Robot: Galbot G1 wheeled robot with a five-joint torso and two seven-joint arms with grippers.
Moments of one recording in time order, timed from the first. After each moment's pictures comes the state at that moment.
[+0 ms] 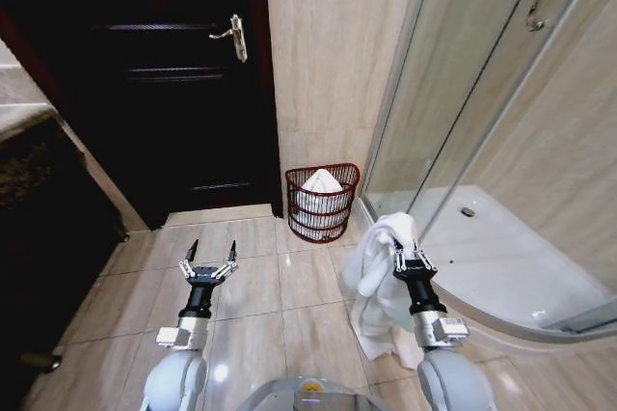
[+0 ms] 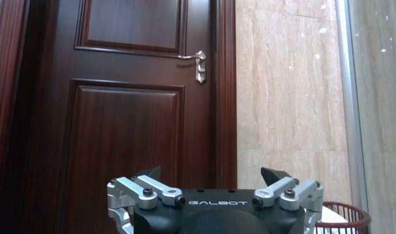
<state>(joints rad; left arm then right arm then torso) 1.68 -1.51 -0.70 -2.06 -0.19 -0.38 0.15 -1.66 1.44 0.55 2.25 -0.03 0.10 0.05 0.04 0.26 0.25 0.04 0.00</state>
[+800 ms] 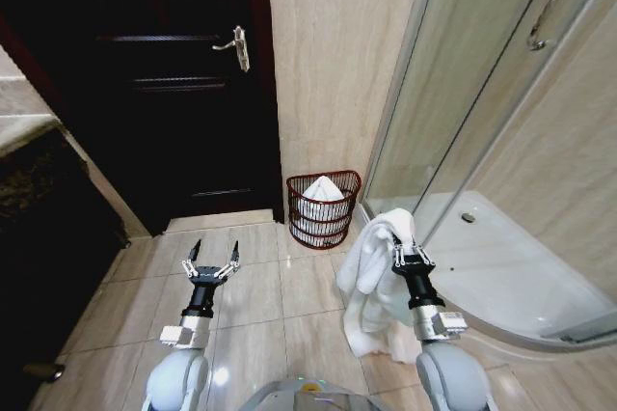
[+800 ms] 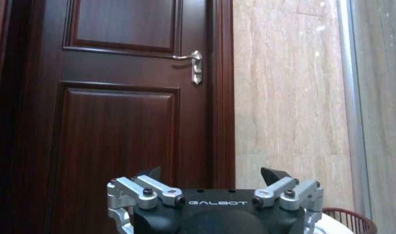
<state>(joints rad) 1.67 -1.51 -0.70 -2.05 -0.18 -0.37 0.15 -1.64 1.44 0.55 2.24 -0.02 0.12 0.02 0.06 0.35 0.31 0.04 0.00</state>
